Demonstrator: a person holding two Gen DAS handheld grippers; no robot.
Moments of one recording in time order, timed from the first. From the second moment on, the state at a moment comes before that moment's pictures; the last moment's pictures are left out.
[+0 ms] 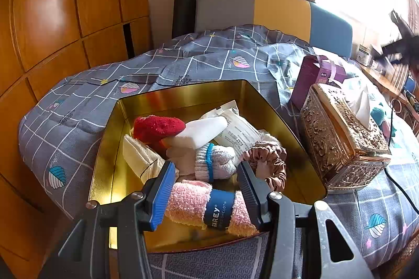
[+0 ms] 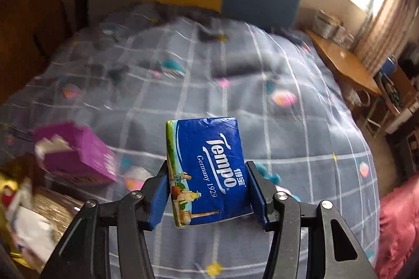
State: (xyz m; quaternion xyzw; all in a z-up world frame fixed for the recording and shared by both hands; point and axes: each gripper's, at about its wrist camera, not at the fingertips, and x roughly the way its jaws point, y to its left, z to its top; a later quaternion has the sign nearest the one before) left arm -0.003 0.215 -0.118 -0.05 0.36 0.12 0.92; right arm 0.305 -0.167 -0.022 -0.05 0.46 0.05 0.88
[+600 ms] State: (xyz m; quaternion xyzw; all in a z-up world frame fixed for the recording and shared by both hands) left arm -0.011 0.223 -0.114 -0.05 0.36 0.12 0.93; right arm 0.187 0.076 0.003 -0.15 0.42 0.40 0.80
